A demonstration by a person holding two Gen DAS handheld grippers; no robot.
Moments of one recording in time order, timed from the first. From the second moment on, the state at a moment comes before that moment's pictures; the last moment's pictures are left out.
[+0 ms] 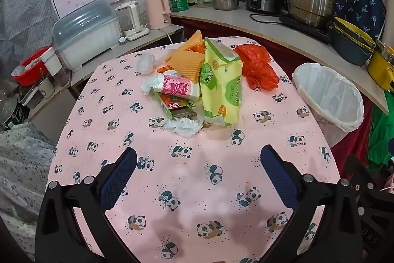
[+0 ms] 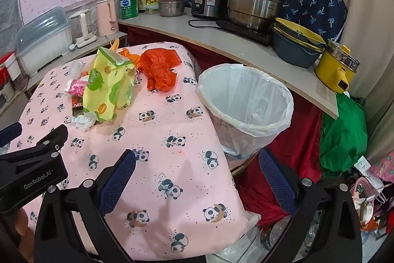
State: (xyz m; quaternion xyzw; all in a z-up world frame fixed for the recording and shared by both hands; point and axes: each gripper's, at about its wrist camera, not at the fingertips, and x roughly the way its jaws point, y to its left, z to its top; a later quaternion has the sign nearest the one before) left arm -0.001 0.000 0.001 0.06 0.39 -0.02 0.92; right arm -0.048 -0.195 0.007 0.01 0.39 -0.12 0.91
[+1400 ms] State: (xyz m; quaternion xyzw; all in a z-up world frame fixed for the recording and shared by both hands) left arm 0.007 -0.004 -0.002 0.06 0.39 -0.03 0.92; right arm -0.034 -0.190 0.004 0.00 0.40 -0.12 0.91
